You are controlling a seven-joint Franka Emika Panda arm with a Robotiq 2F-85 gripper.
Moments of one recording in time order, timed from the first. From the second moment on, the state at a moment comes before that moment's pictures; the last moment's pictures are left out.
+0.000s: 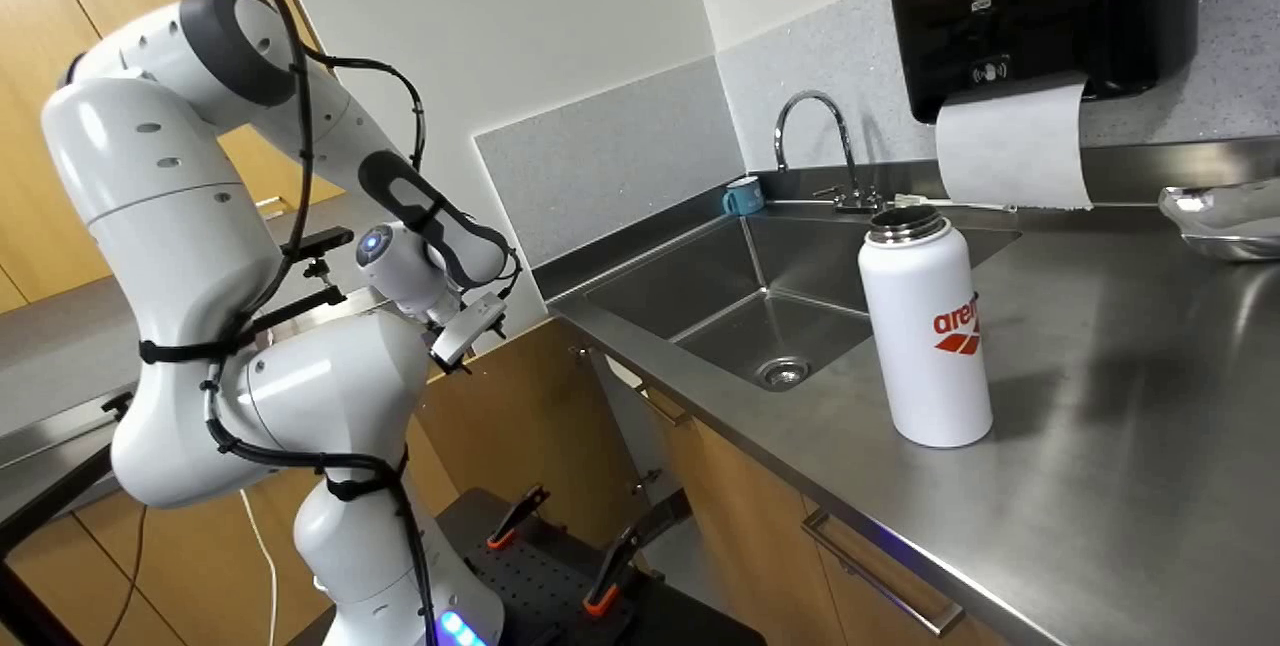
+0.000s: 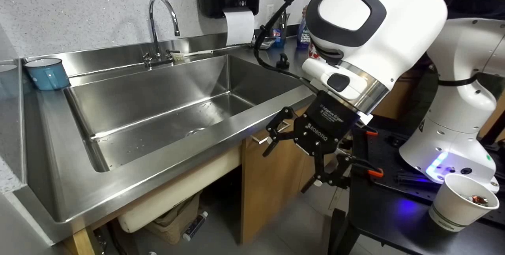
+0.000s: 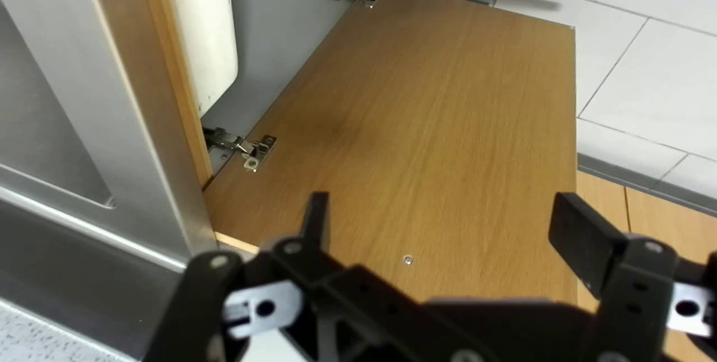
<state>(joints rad) 1.06 0.11 -0.44 -2.38 -2.28 3.28 1.55</state>
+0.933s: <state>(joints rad) 1.06 0.13 -0.37 -2.33 -2.26 3.29 1.55</state>
